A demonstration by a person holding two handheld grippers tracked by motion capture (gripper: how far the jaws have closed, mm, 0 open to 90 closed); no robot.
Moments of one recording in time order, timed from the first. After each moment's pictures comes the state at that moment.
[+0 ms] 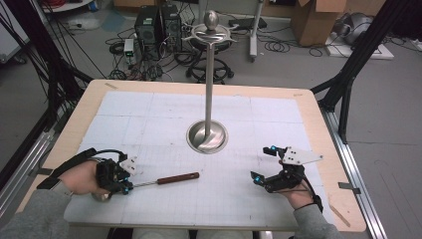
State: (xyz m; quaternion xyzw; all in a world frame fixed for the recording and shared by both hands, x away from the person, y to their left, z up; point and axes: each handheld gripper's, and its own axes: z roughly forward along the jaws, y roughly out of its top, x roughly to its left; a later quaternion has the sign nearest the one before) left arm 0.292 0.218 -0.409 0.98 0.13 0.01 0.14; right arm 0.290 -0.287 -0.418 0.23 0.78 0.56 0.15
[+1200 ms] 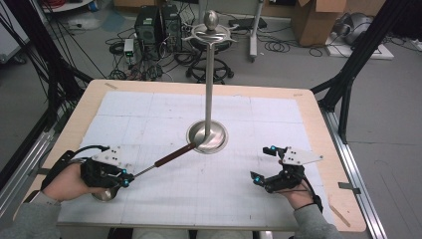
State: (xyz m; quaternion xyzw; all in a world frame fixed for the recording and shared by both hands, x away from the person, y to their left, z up) left arm 0.279 0.244 -0.385 0.92 0.20 0.04 0.32; right arm 0.289 -0.286 -0.418 0.23 0.78 0.56 0.15
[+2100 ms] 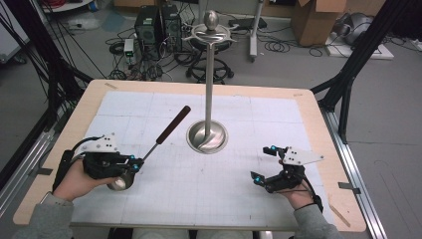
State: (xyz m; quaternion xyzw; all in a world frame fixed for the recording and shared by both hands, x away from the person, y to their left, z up) left arm 0.284 0.235 -0.369 0.85 0.24 0.08 0.47; right arm 0.289 -0.287 -0.417 0.23 0.78 0.57 0.15
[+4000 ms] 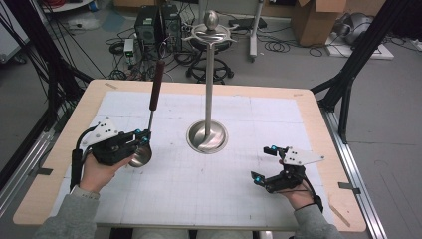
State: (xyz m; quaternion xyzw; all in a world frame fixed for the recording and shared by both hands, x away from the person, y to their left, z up) left arm 0.296 0.209 -0.350 0.73 0.30 0.21 0.57; right arm 0.288 -0.287 -0.416 0.23 0.78 0.57 0.15
